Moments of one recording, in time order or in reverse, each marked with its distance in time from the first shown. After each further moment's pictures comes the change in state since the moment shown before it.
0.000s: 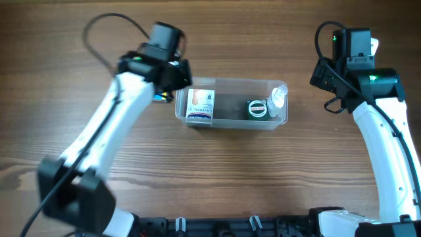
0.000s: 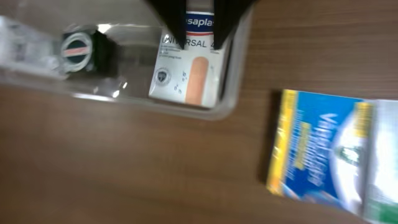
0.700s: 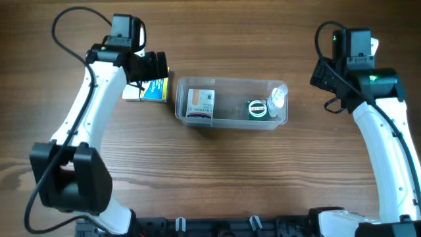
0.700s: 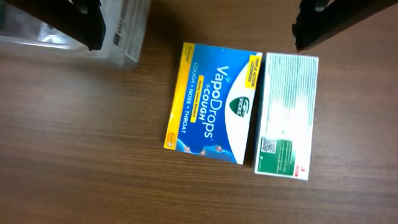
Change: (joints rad) left arm 0.217 0.099 0.008 0.047 -0.046 0.256; right arm 0.000 0.000 0.000 0.000 0.000 0.000
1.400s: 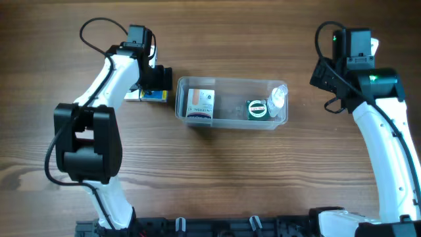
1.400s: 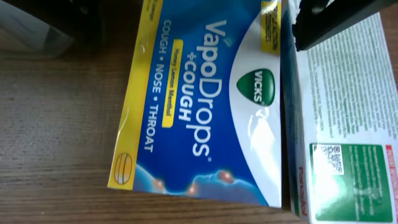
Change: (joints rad) left arm 0.000 0.234 0.000 0.046 0.000 0.102; right arm 0.000 0.000 0.000 0.000 0.000 0.000
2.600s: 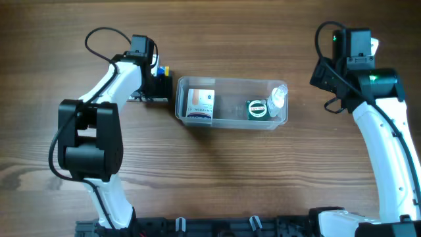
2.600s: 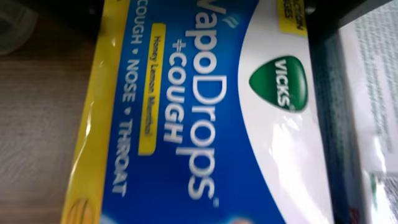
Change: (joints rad) left arm 0.000 0.018 -0.100 0.087 0.012 0.011; right arm 0.000 0.000 0.000 0.000 0.000 0.000
